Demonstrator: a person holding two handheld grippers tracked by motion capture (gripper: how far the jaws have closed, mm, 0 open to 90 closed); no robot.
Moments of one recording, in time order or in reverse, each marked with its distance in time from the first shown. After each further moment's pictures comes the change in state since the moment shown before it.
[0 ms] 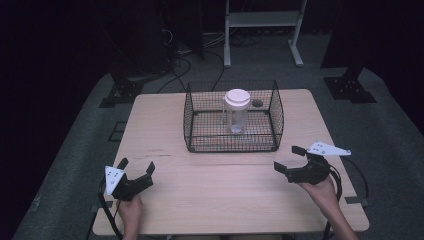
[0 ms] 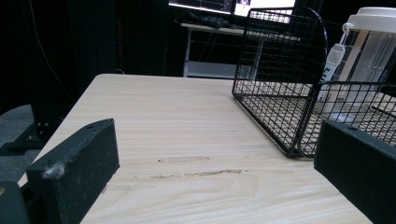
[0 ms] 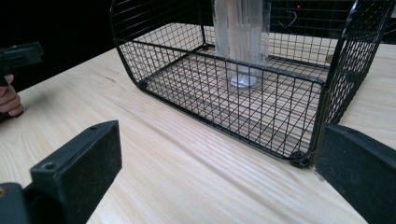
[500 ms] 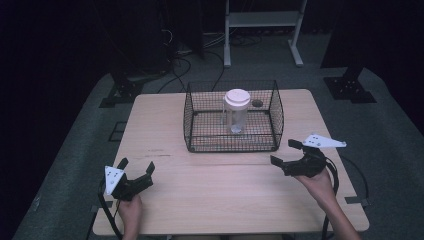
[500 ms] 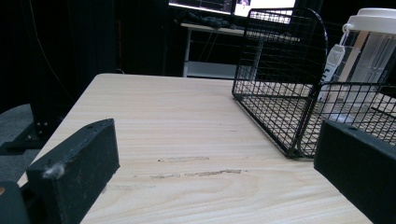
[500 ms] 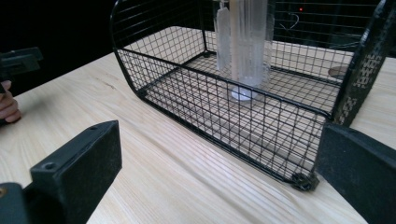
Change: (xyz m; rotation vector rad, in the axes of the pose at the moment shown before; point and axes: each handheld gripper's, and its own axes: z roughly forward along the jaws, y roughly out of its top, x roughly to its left) left arm 0.001 0.000 0.000 0.000 -0.001 -0.004; right arm -0.001 0.020 0.011 0.005 0.007 -0.015
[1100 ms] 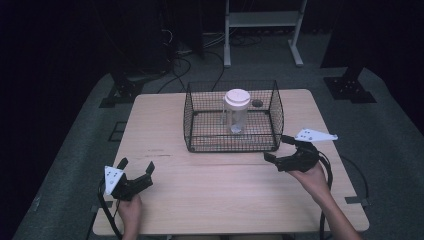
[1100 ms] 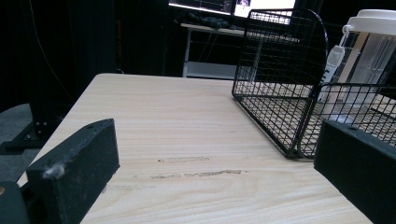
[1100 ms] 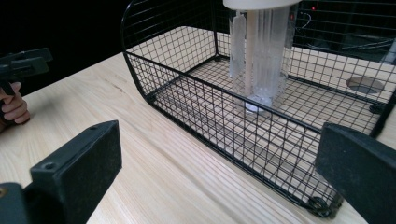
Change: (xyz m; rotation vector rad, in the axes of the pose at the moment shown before) left arm 0.001 0.000 0.000 -0.002 0.000 -0.006; right arm 0.007 0.017 0.015 0.017 0.034 -0.024
